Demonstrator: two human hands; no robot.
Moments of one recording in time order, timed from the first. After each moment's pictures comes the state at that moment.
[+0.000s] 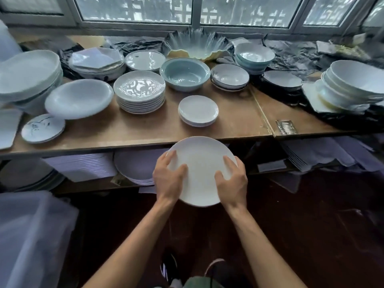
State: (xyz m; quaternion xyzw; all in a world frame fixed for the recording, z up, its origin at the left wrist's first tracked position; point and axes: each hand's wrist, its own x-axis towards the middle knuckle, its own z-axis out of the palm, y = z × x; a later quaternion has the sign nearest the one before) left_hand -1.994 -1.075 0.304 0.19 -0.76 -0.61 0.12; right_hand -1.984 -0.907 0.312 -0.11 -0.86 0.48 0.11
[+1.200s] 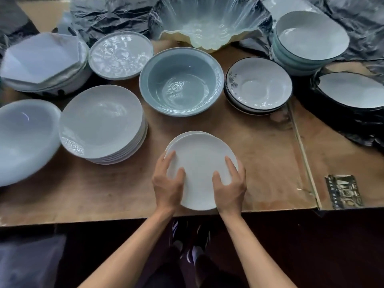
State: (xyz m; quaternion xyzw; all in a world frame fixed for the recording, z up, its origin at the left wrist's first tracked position) left_hand -2.356 -1.042 0.220 0.24 -0.79 -0.54 0.11; right_hand -2.365 -0.890 0.214 -0.15 -0.86 0.48 0.07
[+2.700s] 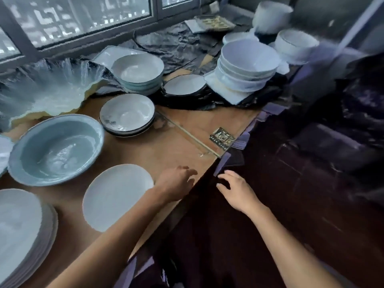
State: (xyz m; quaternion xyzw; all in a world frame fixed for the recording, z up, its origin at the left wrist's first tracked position) left_hand -2.376 -0.893 0.292 -0.51 -0.84 -0.12 -0.17; right_hand -2.210 -0.726 0.274 -0.31 -0.90 0.28 -0.07
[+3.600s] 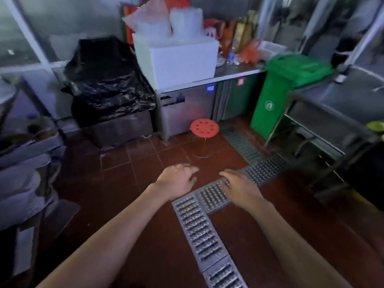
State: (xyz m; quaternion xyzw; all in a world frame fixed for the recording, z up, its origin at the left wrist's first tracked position) left_hand -1.668 -0.582 0.355 -0.90 -0.41 0.00 -0.13; right_hand -1.451 -0.671 0.343 -0.74 -0.65 0.15 0.07
